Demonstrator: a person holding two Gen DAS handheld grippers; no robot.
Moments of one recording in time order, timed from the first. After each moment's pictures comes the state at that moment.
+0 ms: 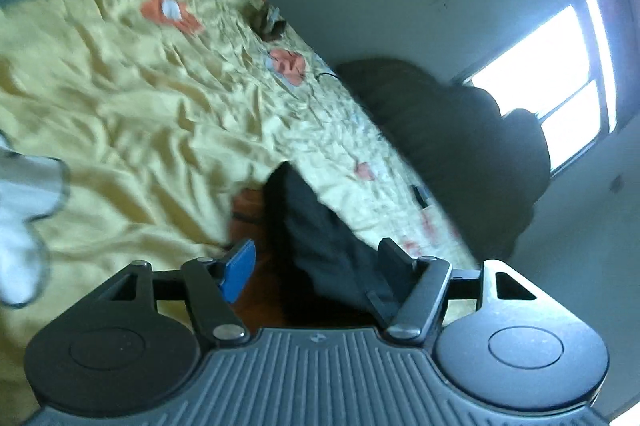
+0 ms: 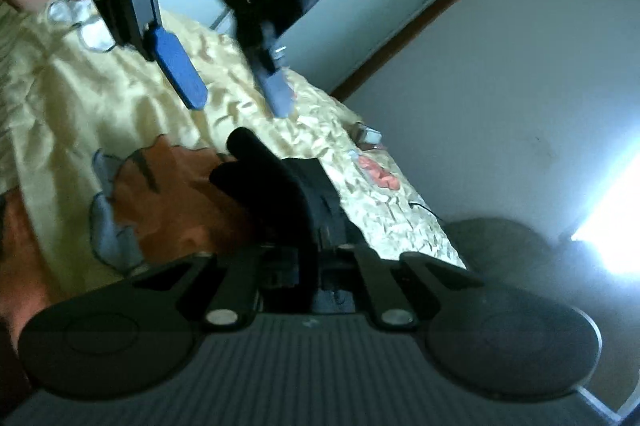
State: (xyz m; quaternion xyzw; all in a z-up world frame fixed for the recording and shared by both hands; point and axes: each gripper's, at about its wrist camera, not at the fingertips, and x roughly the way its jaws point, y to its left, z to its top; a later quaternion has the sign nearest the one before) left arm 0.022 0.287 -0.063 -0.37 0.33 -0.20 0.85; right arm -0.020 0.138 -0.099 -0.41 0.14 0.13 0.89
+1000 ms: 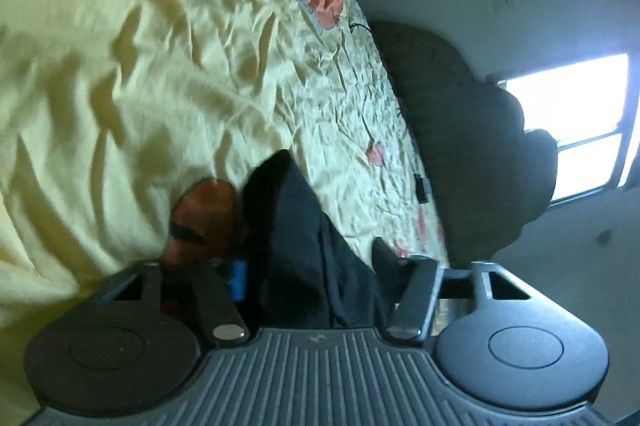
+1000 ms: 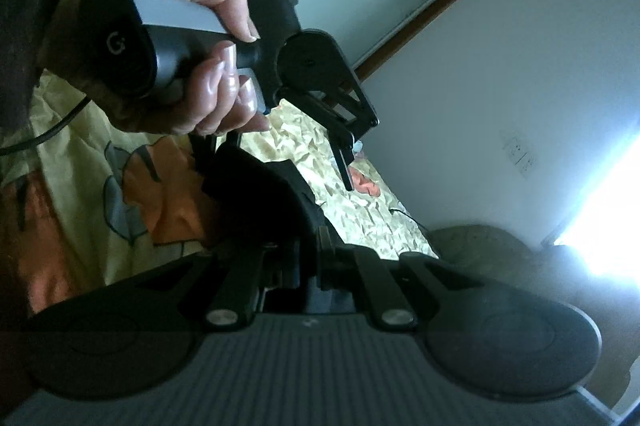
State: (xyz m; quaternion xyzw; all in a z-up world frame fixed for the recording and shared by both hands) left arm 0.123 0.248 -0.100 -0.45 0.42 -0.19 0.77; right arm -0.054 0.131 -0.093 -0.42 0.11 0.12 0.89
